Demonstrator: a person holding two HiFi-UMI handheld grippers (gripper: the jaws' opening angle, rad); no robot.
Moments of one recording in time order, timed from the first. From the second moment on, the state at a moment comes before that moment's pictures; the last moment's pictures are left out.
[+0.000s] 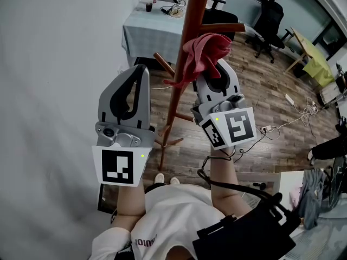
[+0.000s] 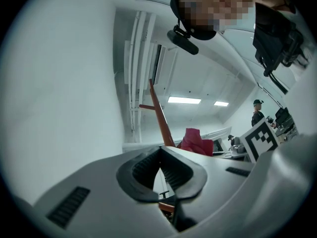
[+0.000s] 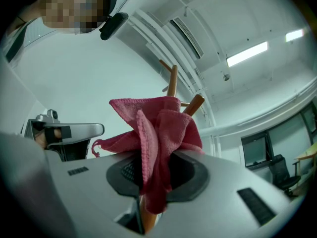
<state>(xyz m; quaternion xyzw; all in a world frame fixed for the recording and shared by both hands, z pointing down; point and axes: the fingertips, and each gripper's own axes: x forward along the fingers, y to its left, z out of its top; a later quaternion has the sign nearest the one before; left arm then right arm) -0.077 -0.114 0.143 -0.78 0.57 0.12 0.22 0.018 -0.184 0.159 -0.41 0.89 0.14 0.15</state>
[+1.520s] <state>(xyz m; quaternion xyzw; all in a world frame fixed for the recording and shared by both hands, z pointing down) -0.078 -0.109 0.159 -0.80 0.56 0.11 0.20 0.006 -0.186 0.209 -0.42 0.90 0.10 0.10</state>
